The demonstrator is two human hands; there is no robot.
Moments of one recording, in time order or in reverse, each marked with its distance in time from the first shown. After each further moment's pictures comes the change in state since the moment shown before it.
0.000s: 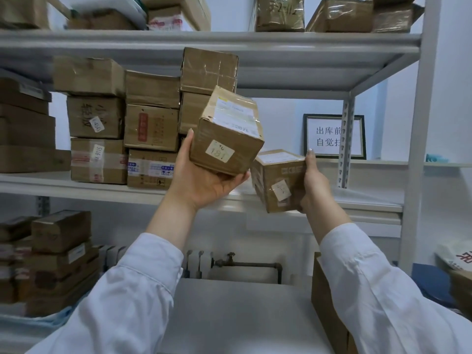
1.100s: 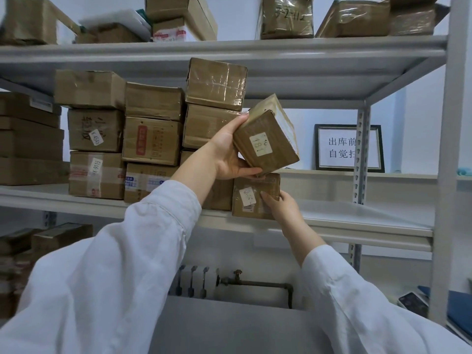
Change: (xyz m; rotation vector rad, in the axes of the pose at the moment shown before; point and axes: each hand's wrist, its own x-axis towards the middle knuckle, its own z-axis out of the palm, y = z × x) left_hand 0.088 0.035 0.040 0.566 0.228 -0.074; right_hand 0.063 0.060 0.040 -0.575 -0.267 -0.248
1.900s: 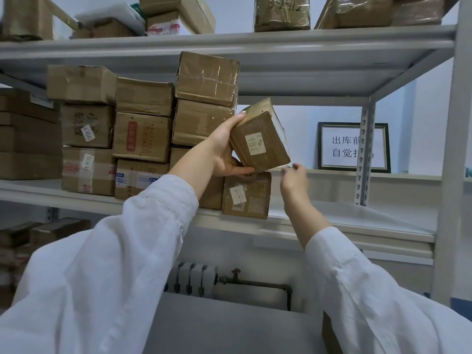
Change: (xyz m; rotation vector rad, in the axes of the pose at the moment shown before) left_hand 0.028 -0.004 0.017 0.081 0.158 -0.008; right_hand 0.026 -0.033 -0.038 0.281 0.191 -0.065
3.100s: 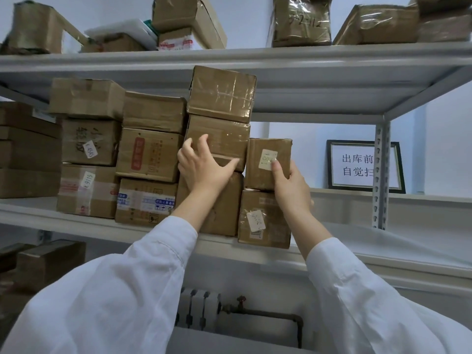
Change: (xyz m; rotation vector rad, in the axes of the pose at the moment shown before) left_hand 0.054 -0.030 -0.068 0.943 0.966 0.626; right_hand 0.012 -0.017 0.055 -0.321 -0.030 -0.192
